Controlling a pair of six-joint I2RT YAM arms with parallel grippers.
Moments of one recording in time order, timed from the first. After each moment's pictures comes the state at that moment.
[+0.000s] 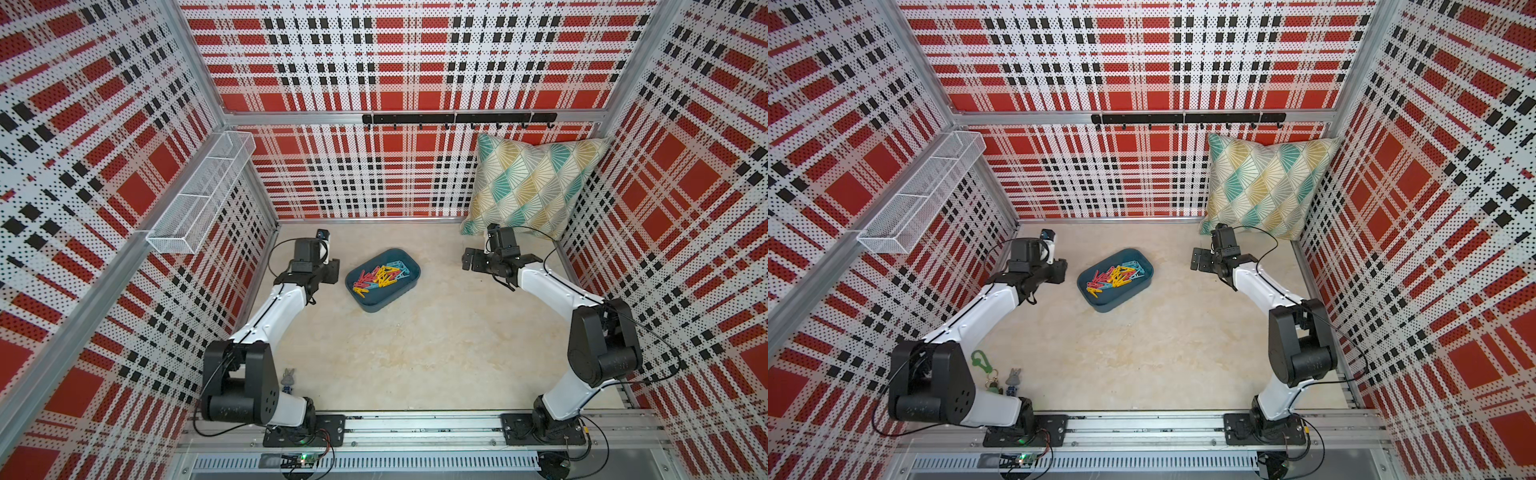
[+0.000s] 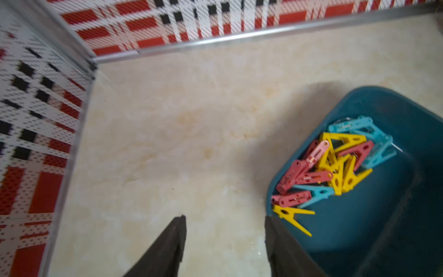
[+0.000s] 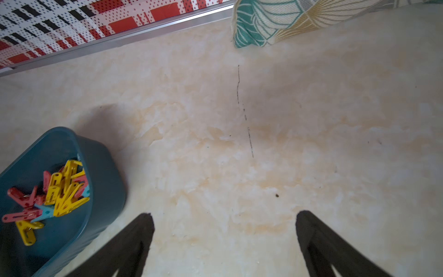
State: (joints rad) left arm -0.11 1.49 1.03 -0.31 -0.01 0.07; right arm 0.26 1.66 1.21 -0.33 0.02 0.36
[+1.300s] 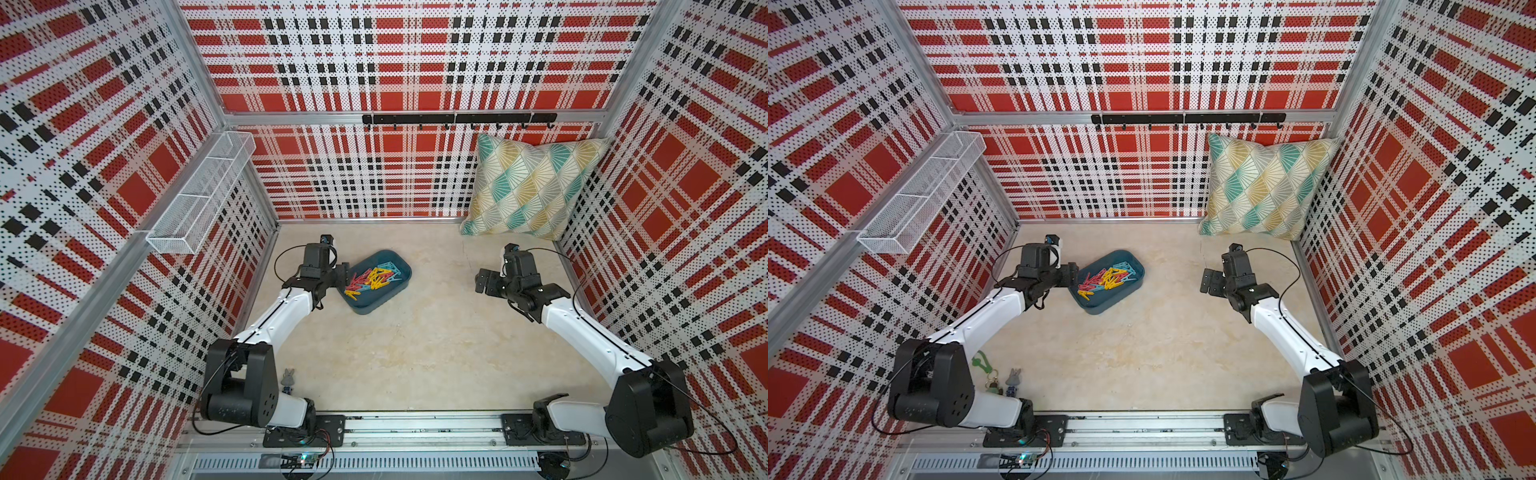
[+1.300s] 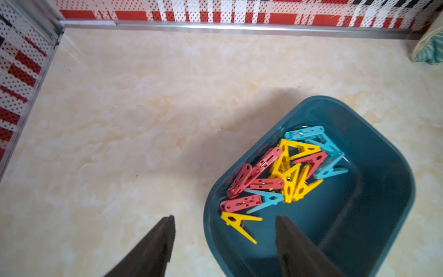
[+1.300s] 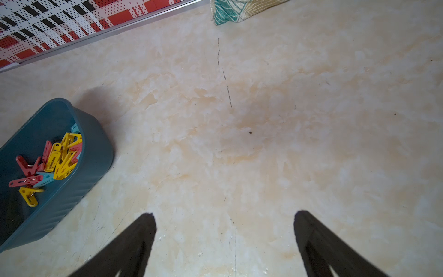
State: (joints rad) left arm -0.12 1.46 0.95 -0.23 -0.03 -0.11; right arm 0.28 1.30 0.92 -0.39 0.08 0.41
